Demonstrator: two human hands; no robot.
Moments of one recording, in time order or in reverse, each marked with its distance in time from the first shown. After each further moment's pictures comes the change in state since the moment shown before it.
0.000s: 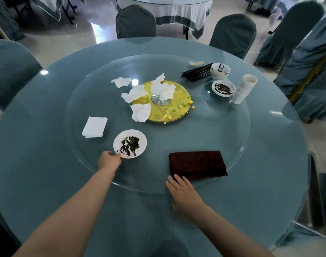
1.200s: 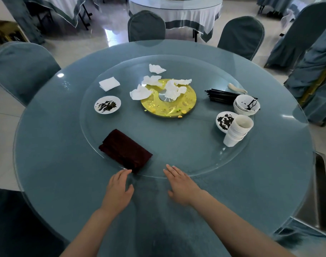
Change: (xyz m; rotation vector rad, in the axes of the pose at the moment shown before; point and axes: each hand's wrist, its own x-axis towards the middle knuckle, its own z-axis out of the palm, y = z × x) left_hand -0.124 -0.103 -0.043 0.556 -0.145 0.688; right_hand -0.016 -0.022 -0.019 0.153 -0.006 -0.071
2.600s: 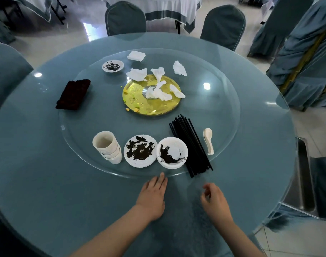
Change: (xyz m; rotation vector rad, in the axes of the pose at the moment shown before) left_hand 0.009 0.103 0.076 0.567 -0.516 0.371; right_hand -0.091 0.079 0.060 0.609 0.516 0.668
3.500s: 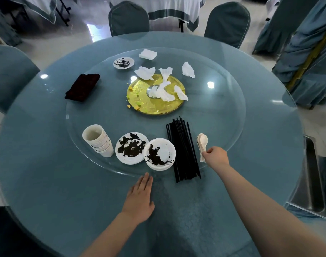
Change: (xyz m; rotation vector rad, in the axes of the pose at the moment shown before) left_hand -0.027 -0.044 0.014 -0.142 0.088 -0.187; right_hand 0.129 -0.070 -0.033 -0.066 -0.053 0.188
